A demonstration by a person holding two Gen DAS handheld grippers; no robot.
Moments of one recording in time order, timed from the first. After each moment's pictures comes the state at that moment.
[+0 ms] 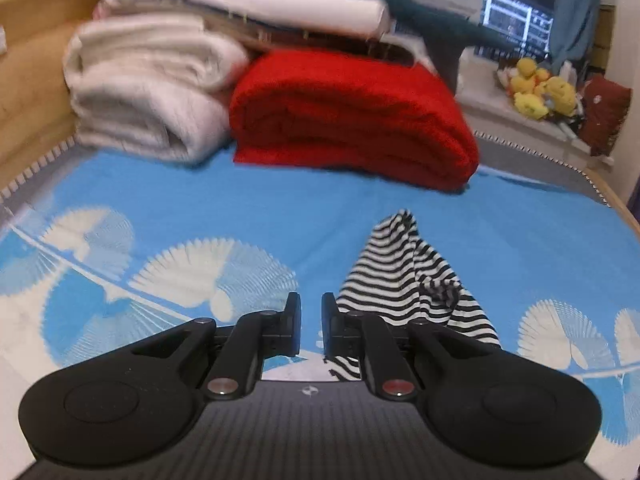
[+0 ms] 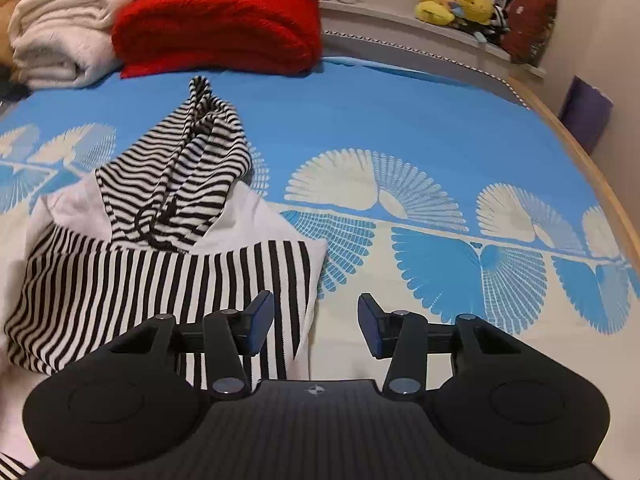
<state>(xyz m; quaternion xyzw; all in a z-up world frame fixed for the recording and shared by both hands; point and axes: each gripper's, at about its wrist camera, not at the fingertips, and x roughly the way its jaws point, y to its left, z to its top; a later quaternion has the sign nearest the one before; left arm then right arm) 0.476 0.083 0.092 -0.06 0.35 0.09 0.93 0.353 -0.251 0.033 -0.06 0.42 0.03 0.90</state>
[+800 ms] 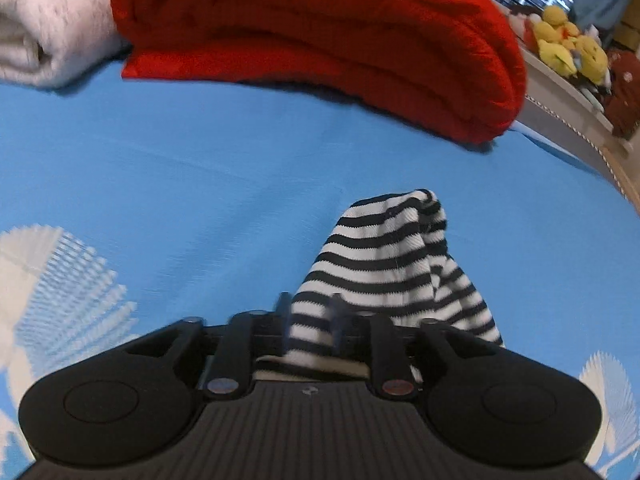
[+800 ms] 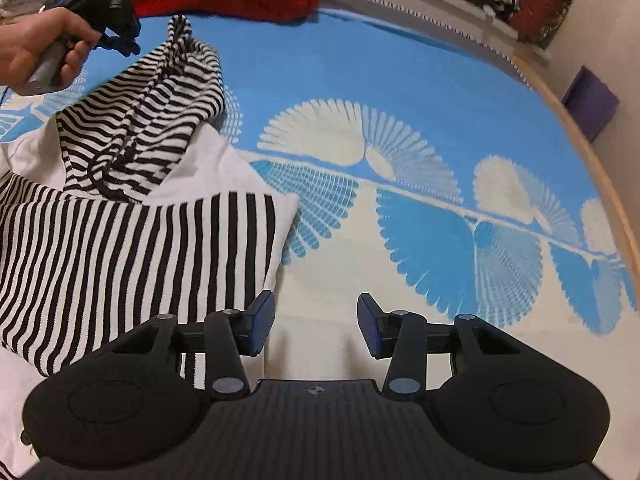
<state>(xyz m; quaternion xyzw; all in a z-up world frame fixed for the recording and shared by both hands) 0.724 0.072 -0.062 -0.11 0.44 0.05 0.89 0.383 -0.266 -0.012 -0.09 0.48 0.02 0.87</state>
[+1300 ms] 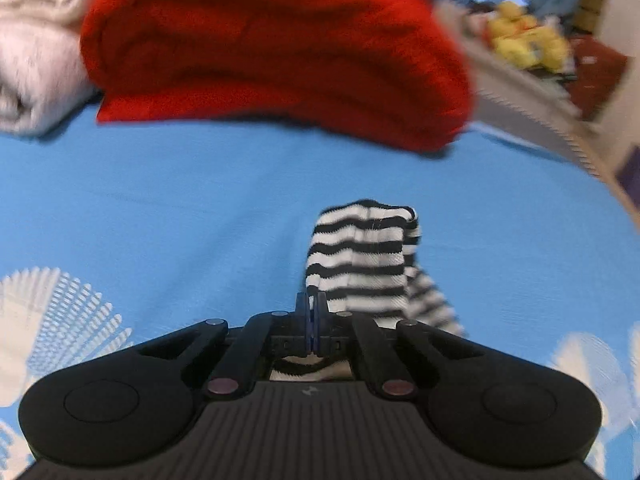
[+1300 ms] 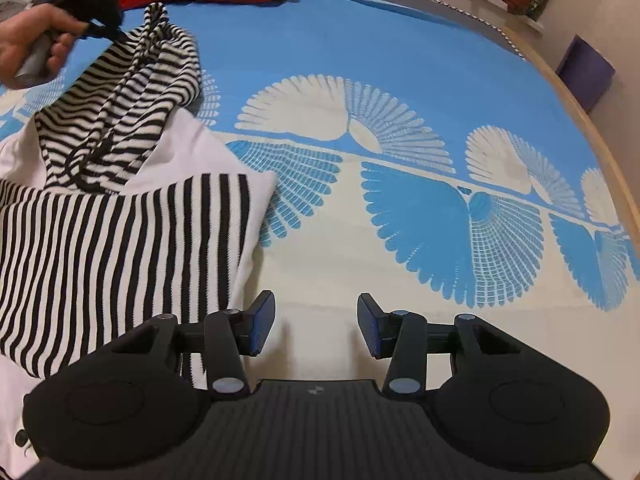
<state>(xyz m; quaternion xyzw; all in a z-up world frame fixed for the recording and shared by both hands) 0.689 0.055 -0.019 -0.06 0.41 -0.01 0.91 0.387 -0.285 -0.020 -0.07 0.50 0.00 0.87</state>
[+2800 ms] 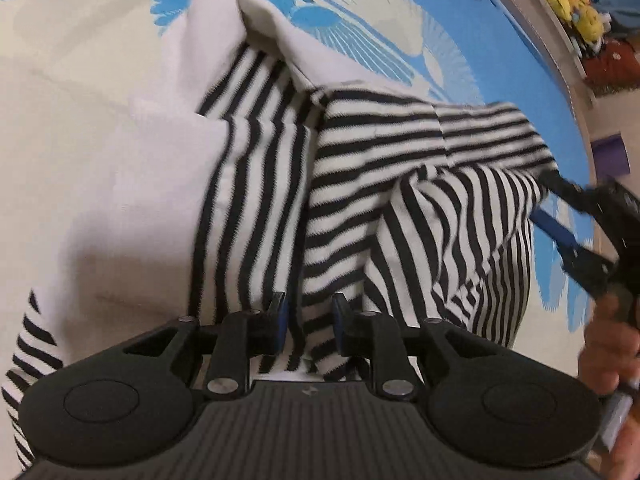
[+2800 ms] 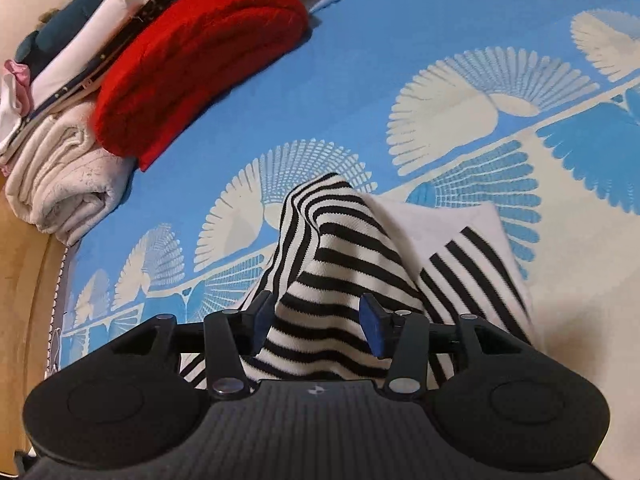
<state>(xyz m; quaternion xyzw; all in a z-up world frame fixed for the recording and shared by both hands) 0.369 0.096 -0.077 -0.26 0.61 -0.01 0.75 0.451 -0.215 -0.020 0.29 0.47 0.06 0.83</state>
